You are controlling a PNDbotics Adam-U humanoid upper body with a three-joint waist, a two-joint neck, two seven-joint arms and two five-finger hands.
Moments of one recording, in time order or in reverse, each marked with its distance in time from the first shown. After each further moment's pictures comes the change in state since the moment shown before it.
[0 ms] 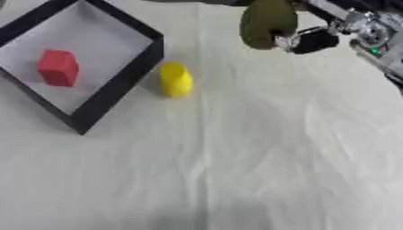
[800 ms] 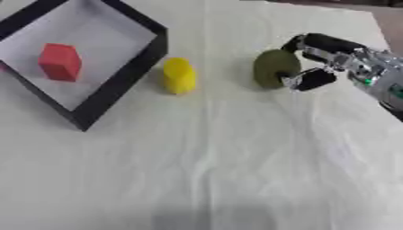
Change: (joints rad) left arm -0.006 -0.009 0.001 0.004 -0.004 0.002 -0.002; right arm 0.149 0.135 0.056 0.085 0.222 -0.022 0.153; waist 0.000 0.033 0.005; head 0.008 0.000
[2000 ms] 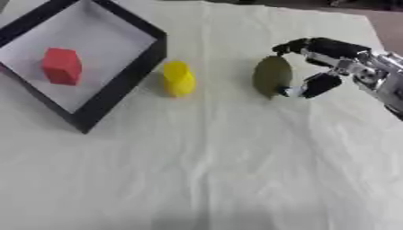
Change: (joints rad) left arm -0.008 0.000 0.004 0.006 -0.007 -0.004 -0.001; right arm 0.013 0.001 -0.002 0.066 0.148 -0.034 0.066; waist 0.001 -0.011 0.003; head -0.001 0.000
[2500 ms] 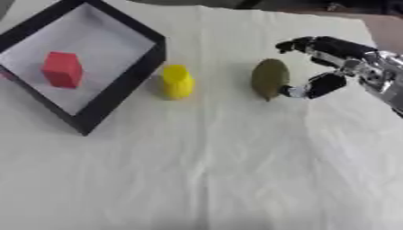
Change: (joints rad) left arm 0.000 0.000 0.000 0.001 -0.002 -0.002 -0.001; right arm 0.034 0.000 -0.017 -0.039 -0.018 0.011 -0.023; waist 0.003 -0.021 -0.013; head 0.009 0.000
